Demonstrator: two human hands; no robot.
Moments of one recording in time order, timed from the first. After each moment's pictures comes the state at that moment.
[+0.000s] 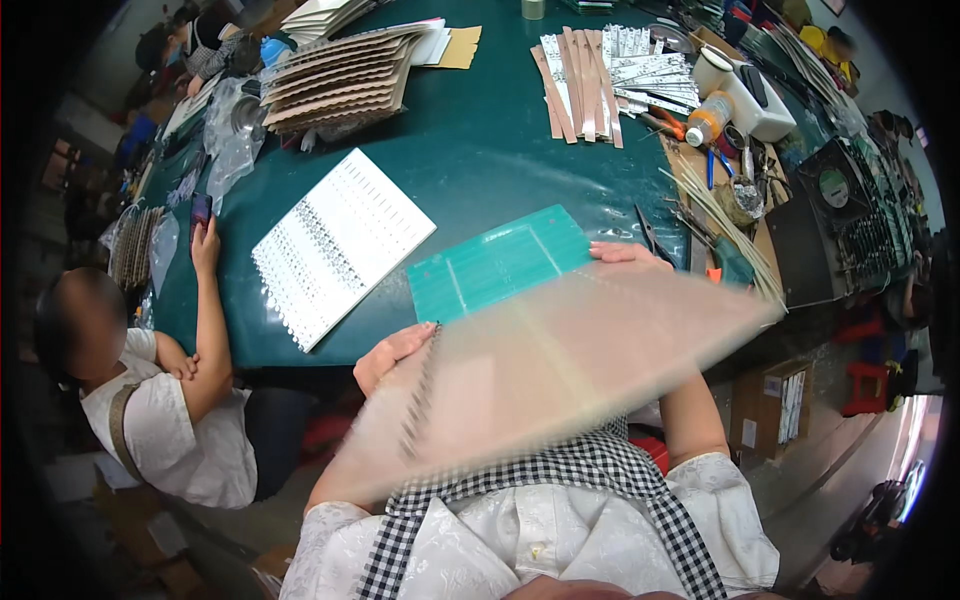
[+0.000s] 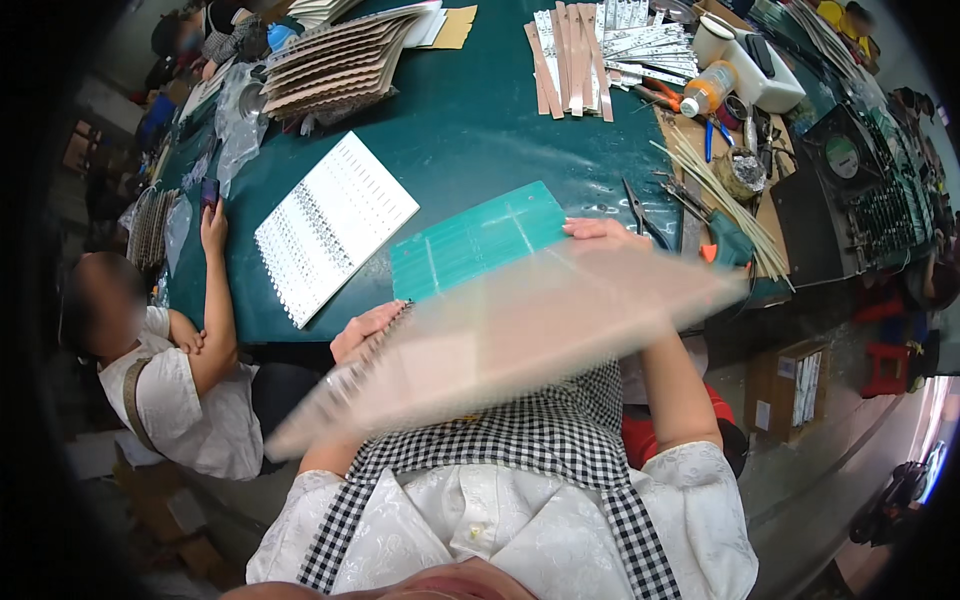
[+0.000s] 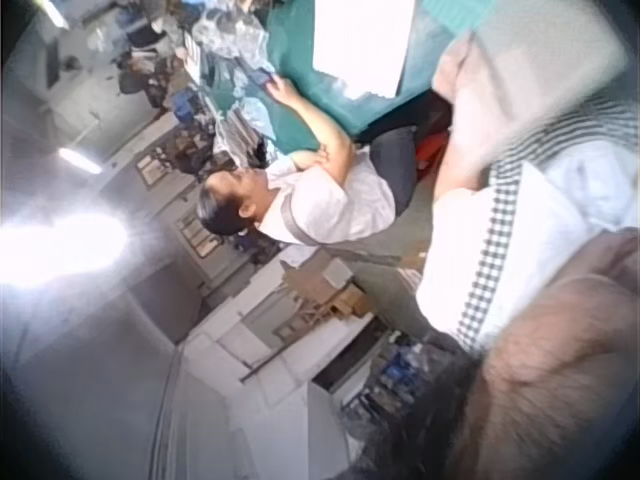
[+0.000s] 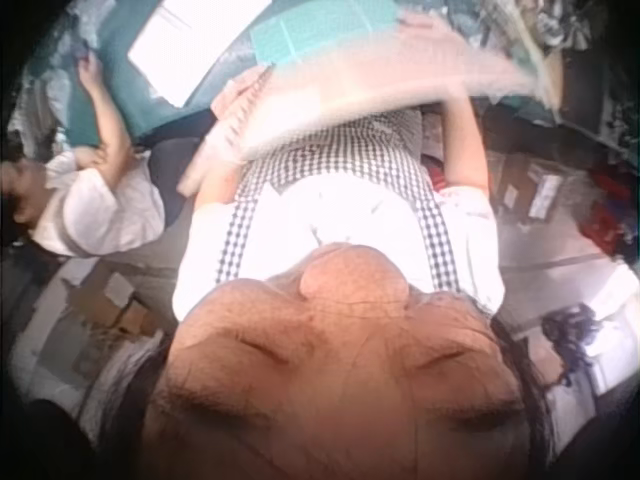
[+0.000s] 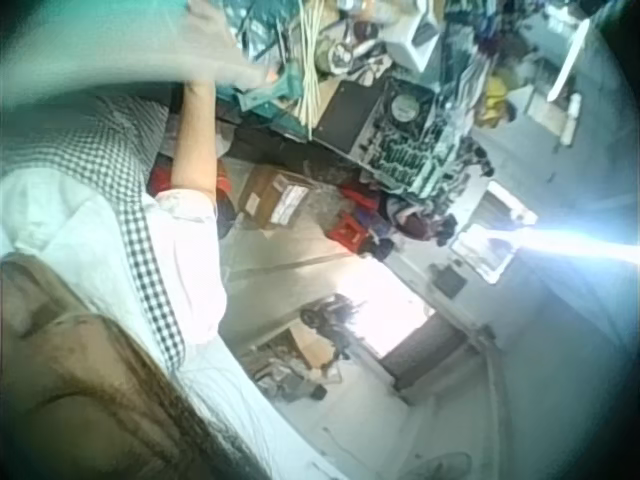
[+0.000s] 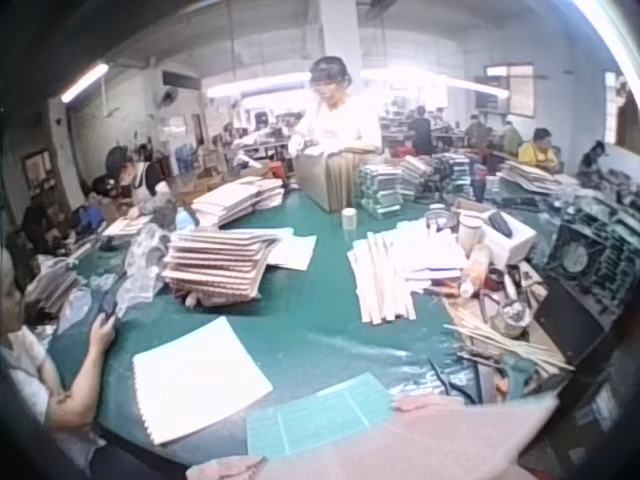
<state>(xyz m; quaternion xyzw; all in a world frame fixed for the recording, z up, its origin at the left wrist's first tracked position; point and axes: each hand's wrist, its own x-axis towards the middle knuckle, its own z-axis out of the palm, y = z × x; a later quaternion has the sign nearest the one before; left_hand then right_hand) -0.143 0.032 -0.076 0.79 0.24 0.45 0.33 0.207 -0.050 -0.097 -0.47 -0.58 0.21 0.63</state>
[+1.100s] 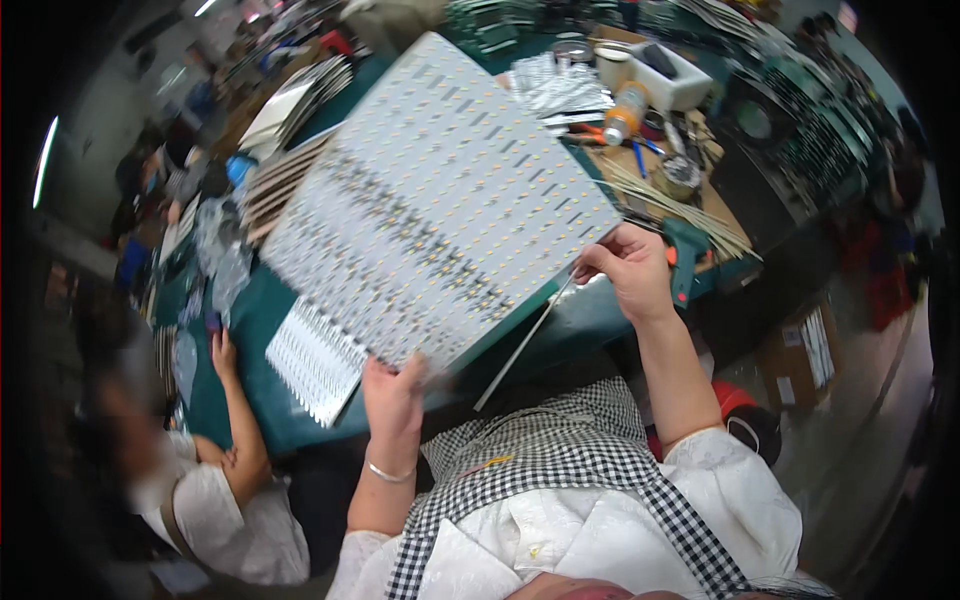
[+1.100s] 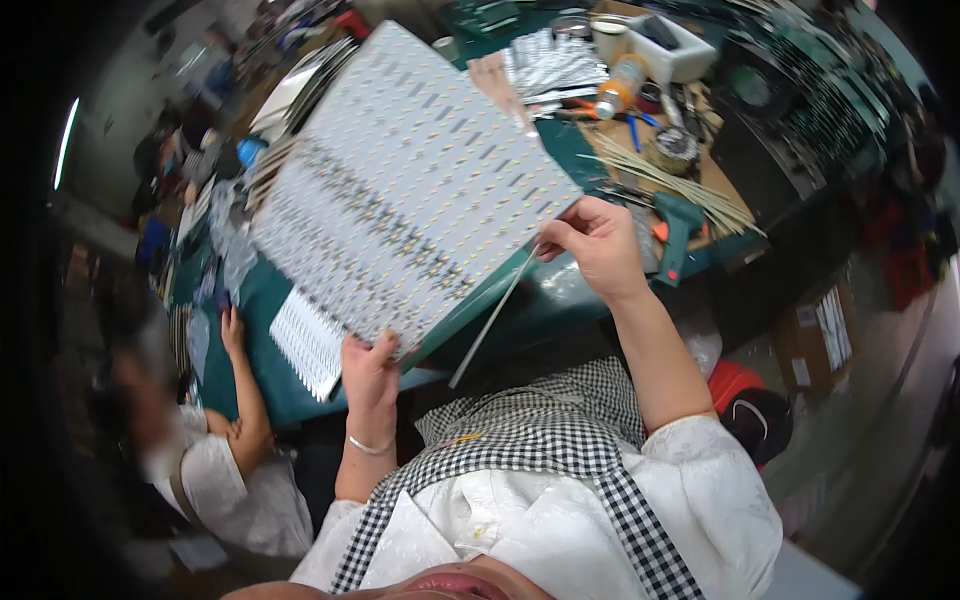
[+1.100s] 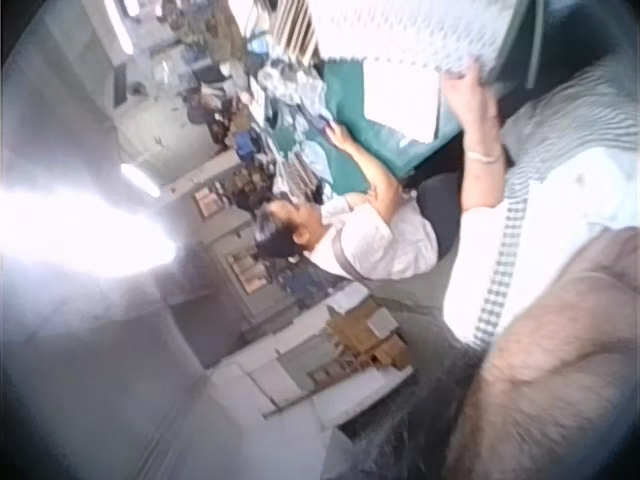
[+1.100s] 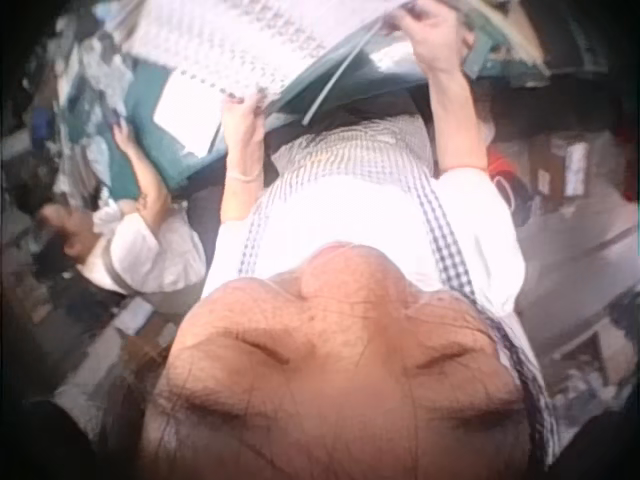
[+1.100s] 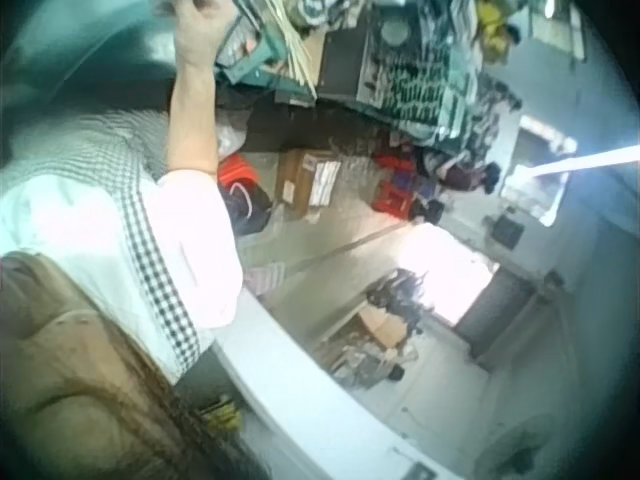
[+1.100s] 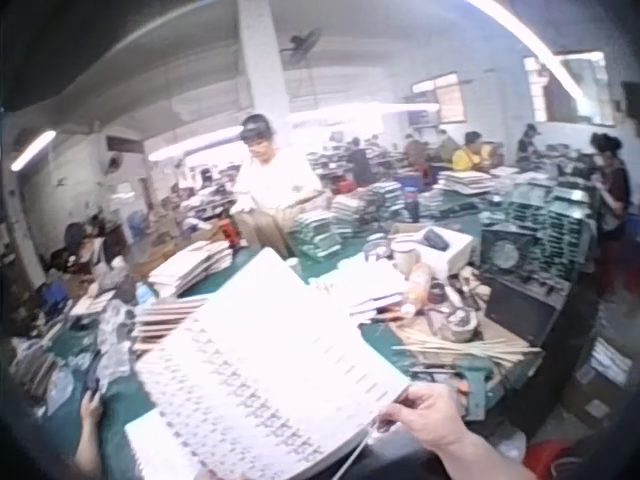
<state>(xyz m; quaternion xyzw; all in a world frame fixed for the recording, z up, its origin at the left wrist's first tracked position) -0.093 0.047 -0.029 0.45 0.31 0.39 0.74 0.201 -0.079 -0.001 -0.47 -0.35 0.31 0.75</state>
